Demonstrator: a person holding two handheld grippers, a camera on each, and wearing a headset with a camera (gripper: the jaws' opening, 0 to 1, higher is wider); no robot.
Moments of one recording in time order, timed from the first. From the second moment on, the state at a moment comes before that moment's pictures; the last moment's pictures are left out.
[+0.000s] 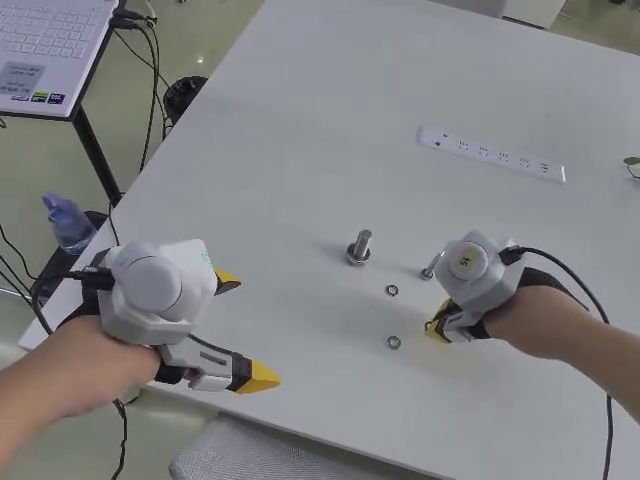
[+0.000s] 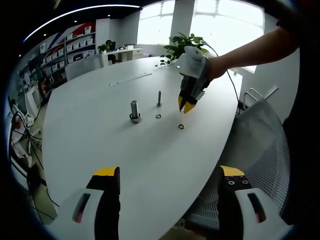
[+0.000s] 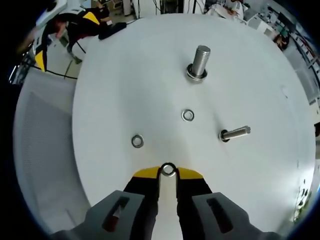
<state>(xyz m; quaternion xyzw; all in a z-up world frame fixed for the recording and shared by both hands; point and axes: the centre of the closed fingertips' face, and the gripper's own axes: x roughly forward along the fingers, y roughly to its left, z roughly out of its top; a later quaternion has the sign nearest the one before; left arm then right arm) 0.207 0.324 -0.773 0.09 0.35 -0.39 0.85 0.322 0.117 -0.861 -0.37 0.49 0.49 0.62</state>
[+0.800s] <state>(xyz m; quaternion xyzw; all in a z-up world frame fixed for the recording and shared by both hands) 0.214 0.321 -0.774 0.10 0.35 -0.40 0.84 0.371 0.105 -0.826 -0.37 0.47 0.49 0.64</state>
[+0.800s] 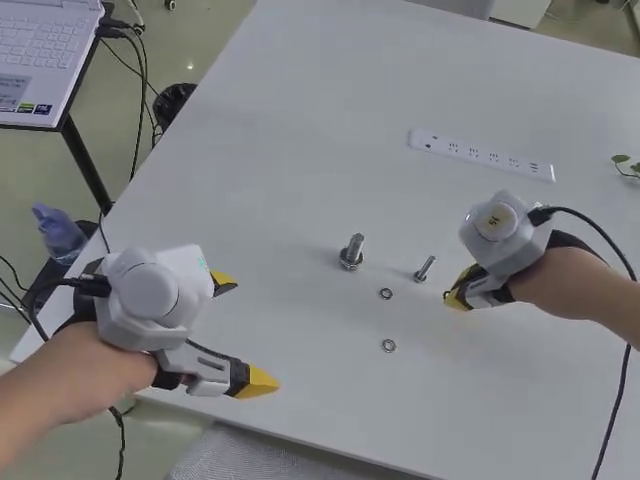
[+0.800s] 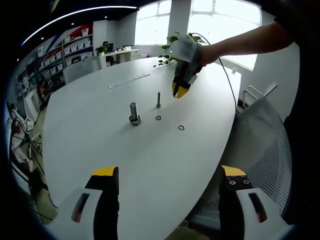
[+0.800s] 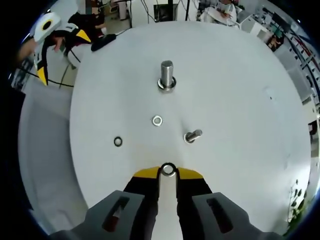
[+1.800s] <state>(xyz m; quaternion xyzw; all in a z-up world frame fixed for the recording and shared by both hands) 0.214 0.325 -0.777 0.11 0.35 -0.40 0.84 0.395 0.135 -0.800 -0.37 0.45 0.48 0.65</state>
